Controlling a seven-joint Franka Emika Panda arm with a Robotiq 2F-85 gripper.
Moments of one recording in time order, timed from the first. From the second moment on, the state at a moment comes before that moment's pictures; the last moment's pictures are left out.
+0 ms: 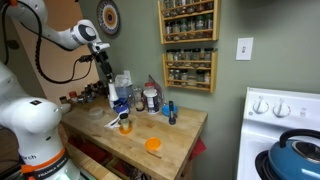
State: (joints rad) arm 0.19 -0.33 0.21 -2.30 -0.23 2.01 1.28
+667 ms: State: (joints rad) arm 0.03 -0.37 0.09 -2.45 -0.22 2.24 1.12
